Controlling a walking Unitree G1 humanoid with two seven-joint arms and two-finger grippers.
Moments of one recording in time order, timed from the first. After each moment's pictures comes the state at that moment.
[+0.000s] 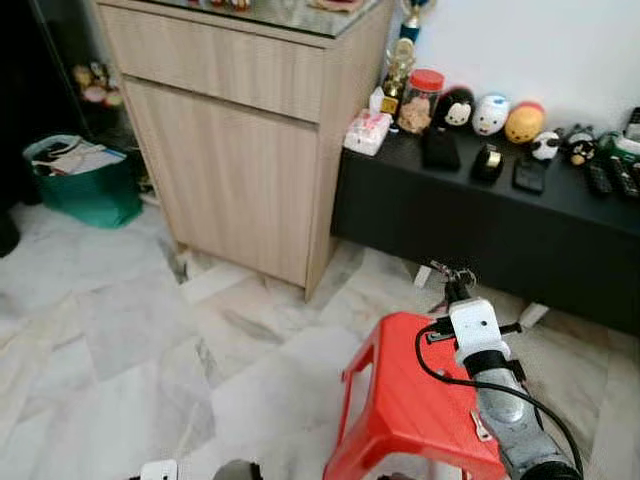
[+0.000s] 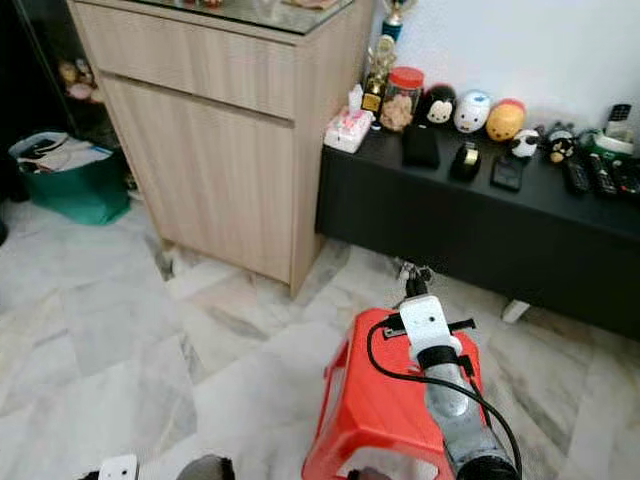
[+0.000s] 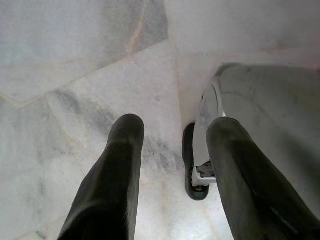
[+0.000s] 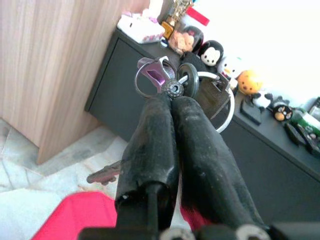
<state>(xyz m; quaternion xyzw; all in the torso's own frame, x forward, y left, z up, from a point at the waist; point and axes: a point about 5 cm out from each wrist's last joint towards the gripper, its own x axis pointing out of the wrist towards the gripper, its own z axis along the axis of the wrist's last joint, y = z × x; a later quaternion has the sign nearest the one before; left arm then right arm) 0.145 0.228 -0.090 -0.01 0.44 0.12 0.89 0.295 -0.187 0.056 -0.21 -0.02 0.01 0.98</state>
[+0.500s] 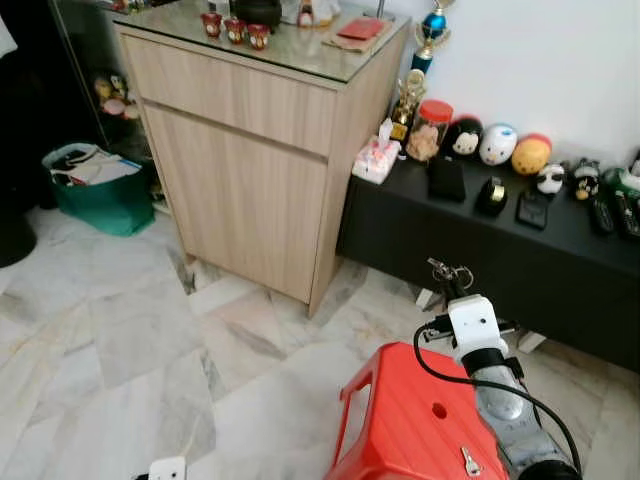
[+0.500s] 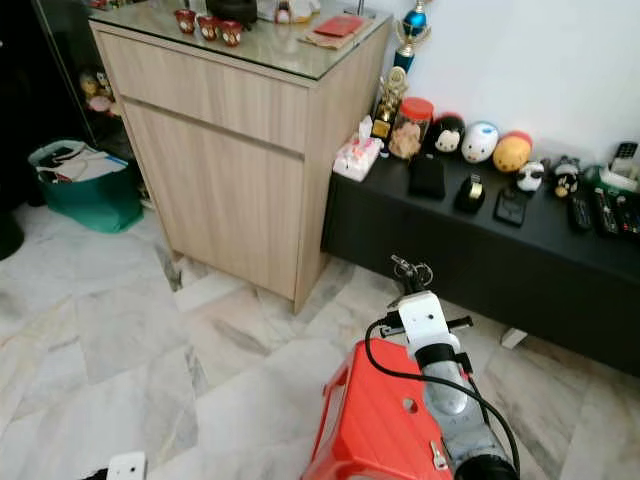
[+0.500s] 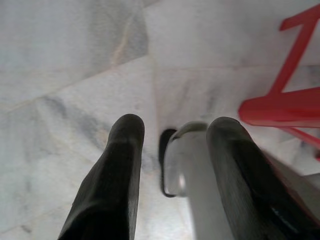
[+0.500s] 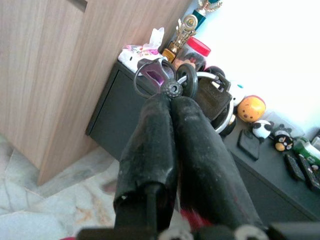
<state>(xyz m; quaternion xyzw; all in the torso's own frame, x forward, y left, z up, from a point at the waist) 0.150 0.217 -0.090 -0.02 0.43 0.10 0.90 0.296 -0.185 0.058 -0.20 -0.03 0.02 0.98</state>
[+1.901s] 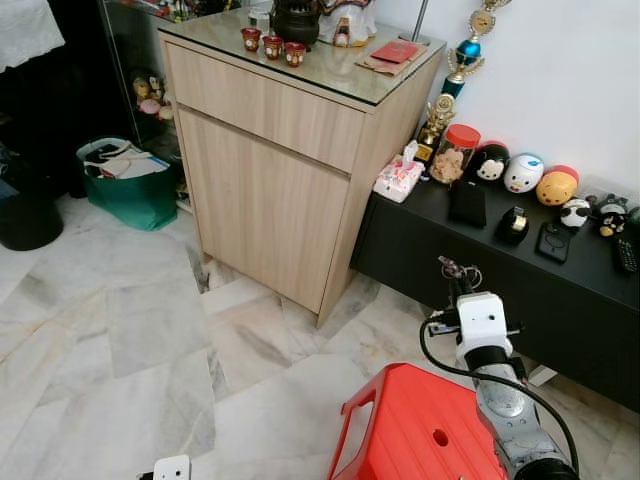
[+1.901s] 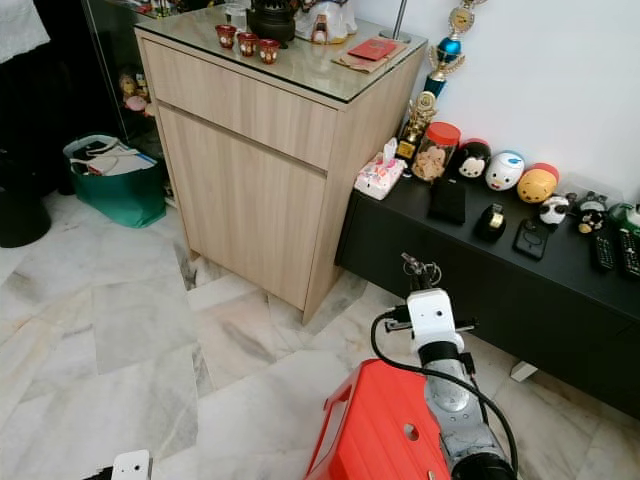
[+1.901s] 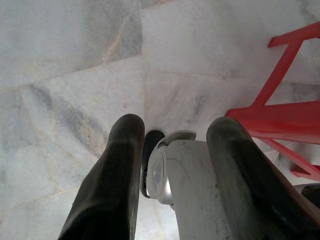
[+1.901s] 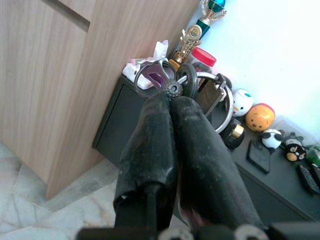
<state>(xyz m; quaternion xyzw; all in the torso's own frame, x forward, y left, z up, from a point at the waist) 0.151 0.218 -0.089 -0.04 0.43 0.10 0.90 0.298 -0.188 0.059 -0.16 -0.02 -0.01 0.99</state>
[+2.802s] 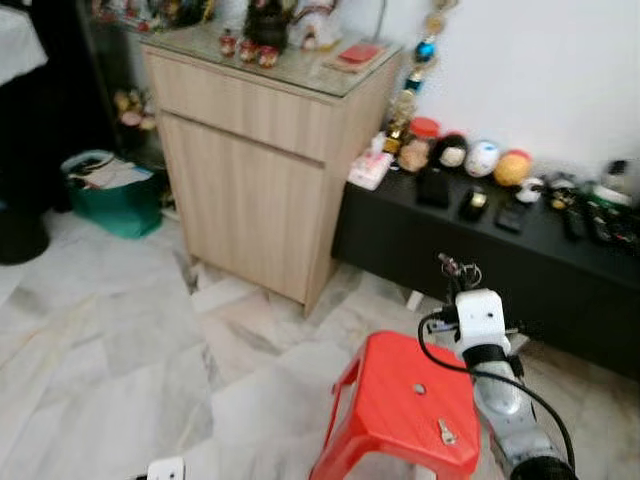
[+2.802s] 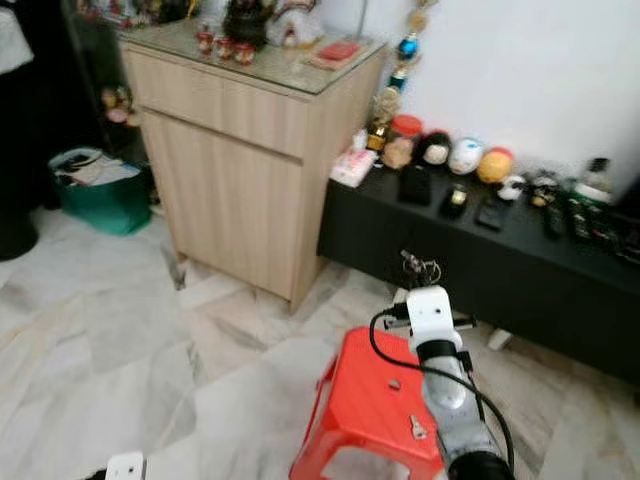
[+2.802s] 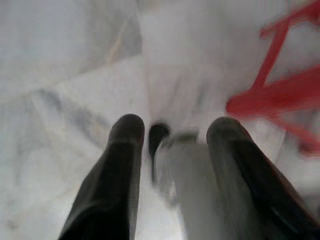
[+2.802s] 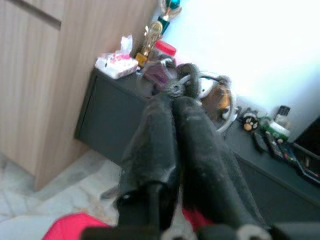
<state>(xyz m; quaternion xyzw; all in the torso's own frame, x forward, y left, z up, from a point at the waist) 0.160 0.222 -0.084 -0.02 0.41 0.10 0.91 0.295 -0.197 0.055 -0.16 -0.01 -0.04 0.99</state>
